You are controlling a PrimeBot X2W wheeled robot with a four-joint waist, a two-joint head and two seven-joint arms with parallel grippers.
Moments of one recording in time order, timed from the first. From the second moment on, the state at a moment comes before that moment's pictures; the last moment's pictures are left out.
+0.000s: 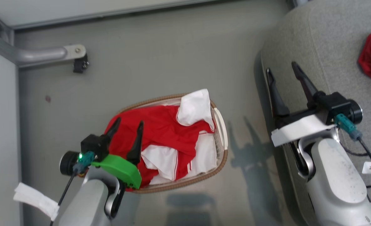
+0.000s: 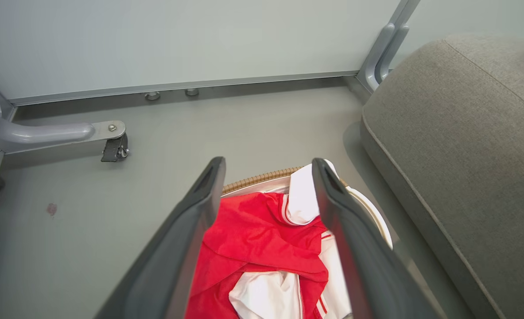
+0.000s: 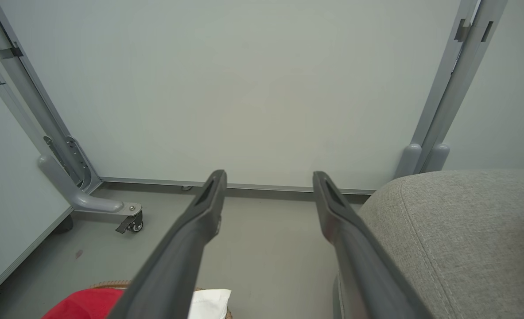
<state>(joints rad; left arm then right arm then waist) -0.37 0.14 -0.40 0.54 -0.41 -0.13 -0.26 -0.43 -0.05 0.08 0.26 0.11 0.13 -0.26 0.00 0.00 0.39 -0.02</state>
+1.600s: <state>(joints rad) -1.03 0.30 -1.26 1.14 -0.52 -0.13 -0.22 -0.65 -0.05 0.24 0.04 0.25 0.13 -0.26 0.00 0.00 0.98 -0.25</state>
